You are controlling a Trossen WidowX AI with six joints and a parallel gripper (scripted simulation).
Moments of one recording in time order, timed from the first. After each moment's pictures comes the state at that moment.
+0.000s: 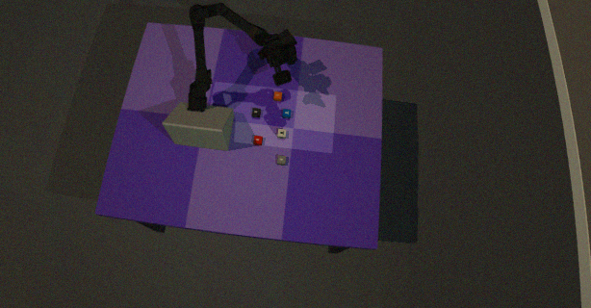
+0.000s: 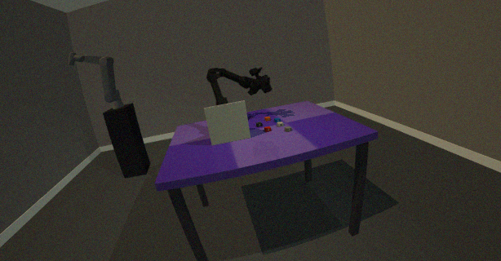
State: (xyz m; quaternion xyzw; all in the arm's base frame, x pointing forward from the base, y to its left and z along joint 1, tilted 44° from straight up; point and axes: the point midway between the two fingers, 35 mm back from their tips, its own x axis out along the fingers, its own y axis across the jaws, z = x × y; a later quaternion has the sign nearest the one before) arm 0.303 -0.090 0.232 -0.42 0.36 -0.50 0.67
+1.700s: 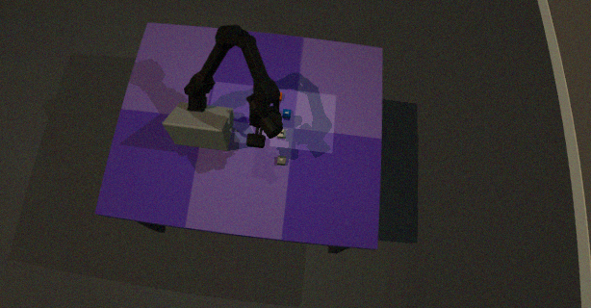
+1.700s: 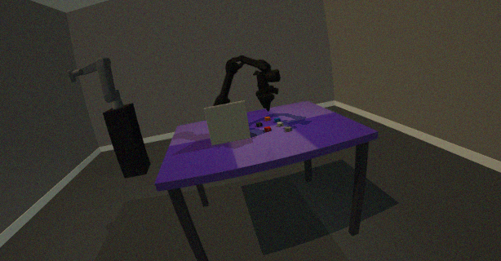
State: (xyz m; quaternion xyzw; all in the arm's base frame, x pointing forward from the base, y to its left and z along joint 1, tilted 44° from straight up) arm 0.253 -0.120 0.003 0.28 0.64 0.24 0.67
